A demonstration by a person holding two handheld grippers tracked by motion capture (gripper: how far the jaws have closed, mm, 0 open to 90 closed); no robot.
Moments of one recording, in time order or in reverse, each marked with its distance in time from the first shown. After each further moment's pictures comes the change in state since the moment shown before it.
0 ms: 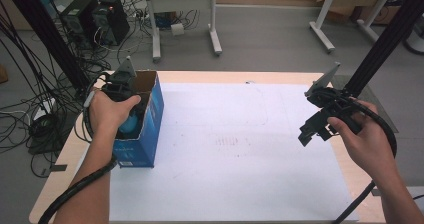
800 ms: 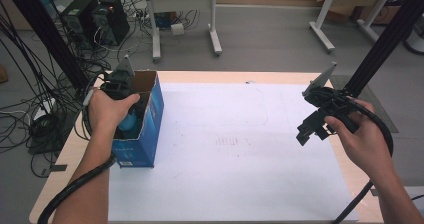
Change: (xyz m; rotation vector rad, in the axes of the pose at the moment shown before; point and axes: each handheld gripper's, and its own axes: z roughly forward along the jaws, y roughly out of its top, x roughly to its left) left arm 0.005 0.004 -0.001 0.006 -0.002 -0.020; right arm 0.003 0.005 0.002 0.008 -0.004 -0.005
